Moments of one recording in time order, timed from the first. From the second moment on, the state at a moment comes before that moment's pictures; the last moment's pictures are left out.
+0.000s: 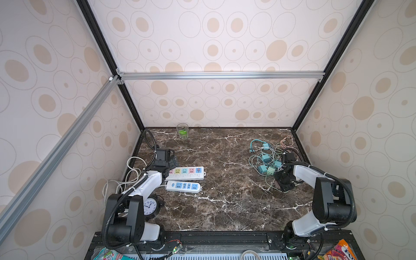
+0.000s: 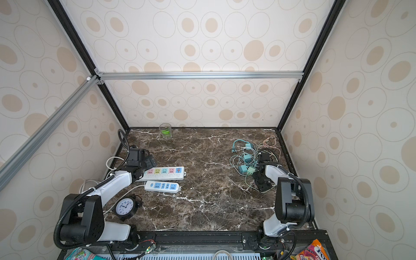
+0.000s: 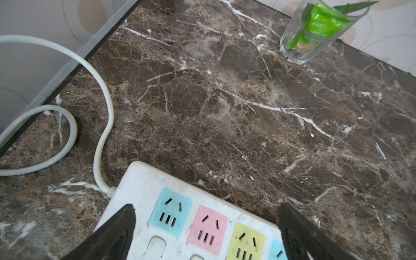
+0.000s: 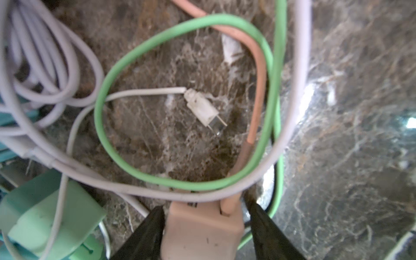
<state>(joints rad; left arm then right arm) -0.09 1.41 0.79 -0.19 -0.29 -0.47 -0.08 1.57 0.85 -0.69 0.09 1.23</state>
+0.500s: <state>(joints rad) 0.00 1.73 1.06 -0.28 -0.30 -0.41 -0.07 1.21 0.77 -0.68 0.20 1.15</state>
